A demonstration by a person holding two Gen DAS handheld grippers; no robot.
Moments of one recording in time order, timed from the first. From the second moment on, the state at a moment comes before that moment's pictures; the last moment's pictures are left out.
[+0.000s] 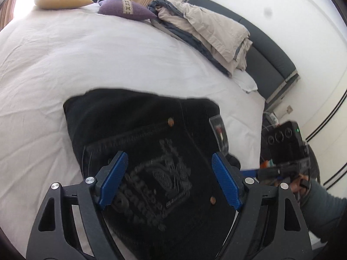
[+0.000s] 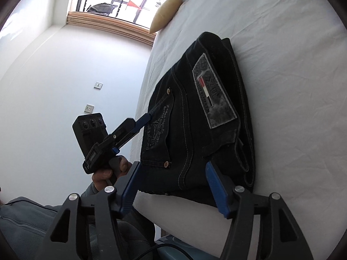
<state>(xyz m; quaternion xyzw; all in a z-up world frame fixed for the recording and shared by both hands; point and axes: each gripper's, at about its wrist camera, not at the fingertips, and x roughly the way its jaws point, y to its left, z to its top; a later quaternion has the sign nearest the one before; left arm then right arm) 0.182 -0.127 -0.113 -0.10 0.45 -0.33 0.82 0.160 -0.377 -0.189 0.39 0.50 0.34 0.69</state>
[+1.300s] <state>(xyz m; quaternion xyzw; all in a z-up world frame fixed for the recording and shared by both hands) 0.207 -0.098 -0.166 -0.20 0.58 -0.26 0.75 0.262 -0.357 -0.194 0.31 0.55 0.27 0.73</state>
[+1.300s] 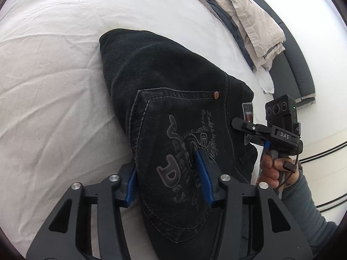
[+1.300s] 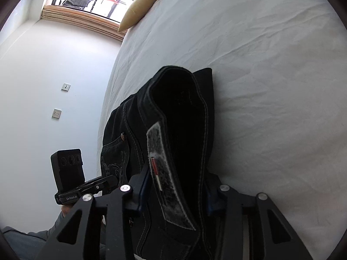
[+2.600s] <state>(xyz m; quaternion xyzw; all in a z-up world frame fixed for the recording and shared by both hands) 0.271 0.059 -0.081 -0.04 0.41 -0.08 0.91 0.329 -0.331 -0.150 0.33 0.42 0.16 0.83</state>
